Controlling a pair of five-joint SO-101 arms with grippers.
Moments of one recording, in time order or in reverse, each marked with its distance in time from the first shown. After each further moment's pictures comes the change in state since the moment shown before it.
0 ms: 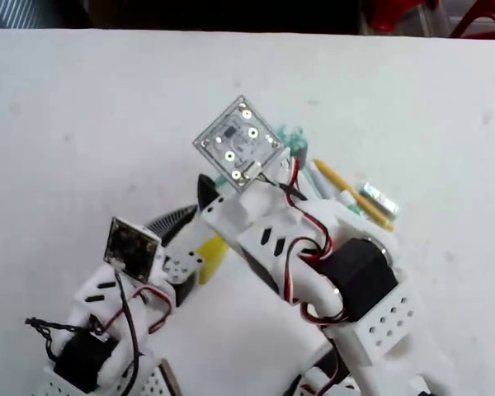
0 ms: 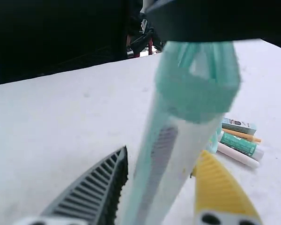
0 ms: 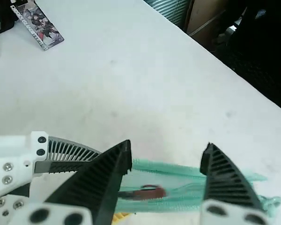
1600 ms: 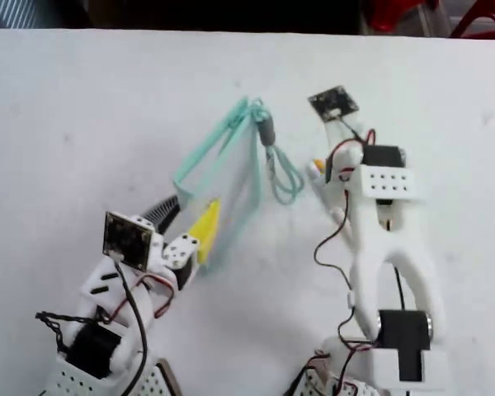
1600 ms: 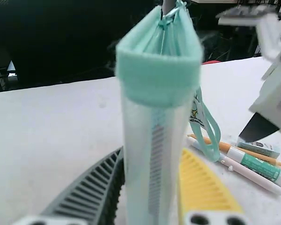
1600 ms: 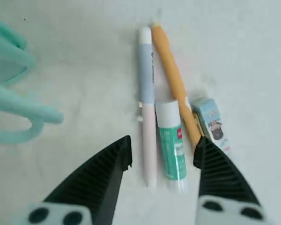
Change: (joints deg) left arm -4.4 0.6 7.0 -11.7 1.1; right arm 40.4 33.5 15.6 -9.7 15.3
